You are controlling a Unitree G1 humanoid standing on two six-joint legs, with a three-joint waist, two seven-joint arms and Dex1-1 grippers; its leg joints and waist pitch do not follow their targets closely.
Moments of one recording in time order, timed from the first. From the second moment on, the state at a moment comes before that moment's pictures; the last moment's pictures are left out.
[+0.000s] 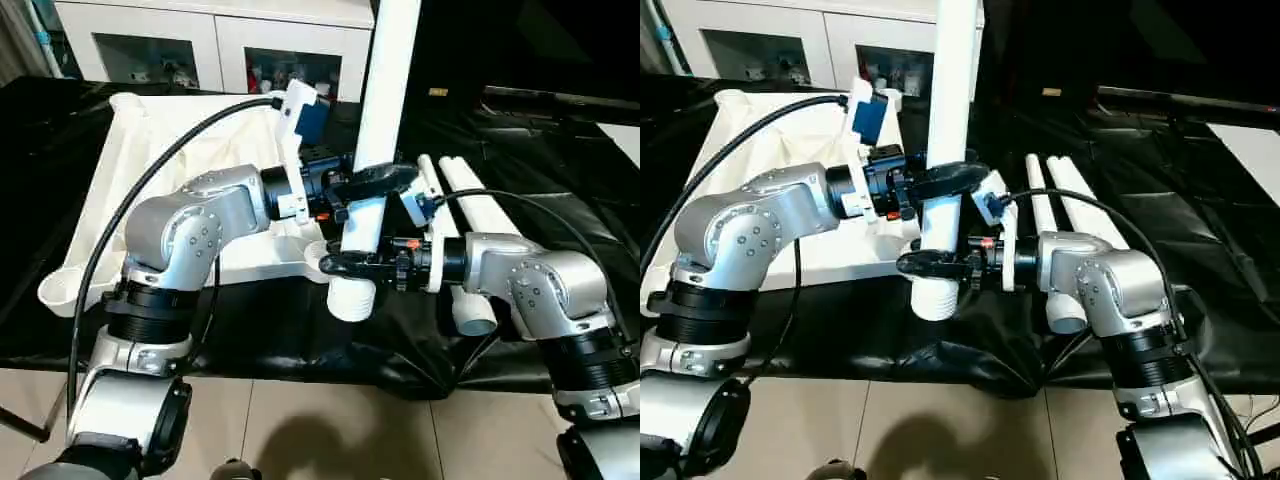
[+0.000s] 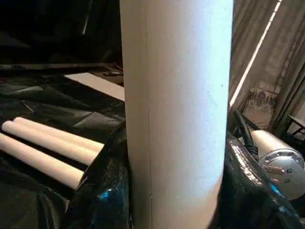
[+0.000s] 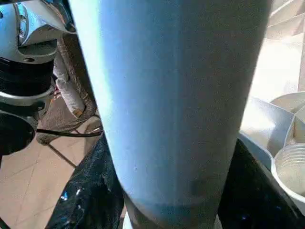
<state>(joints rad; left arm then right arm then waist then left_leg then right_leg) -0.80 0.22 -0.03 0.05 -0.64 0.85 -0.78 -0.60 -0.37 0.13 0.08 0.60 0.90 1.01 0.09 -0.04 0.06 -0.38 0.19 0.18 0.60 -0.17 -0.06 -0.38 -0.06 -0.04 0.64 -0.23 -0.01</state>
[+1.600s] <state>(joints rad) -0.95 0.48 -0.37 1.13 0.09 -0.07 -1.03 -0.43 -0.24 0.01 0.11 0.34 0.48 0.55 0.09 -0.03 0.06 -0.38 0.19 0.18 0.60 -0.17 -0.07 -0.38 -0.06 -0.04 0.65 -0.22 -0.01</state>
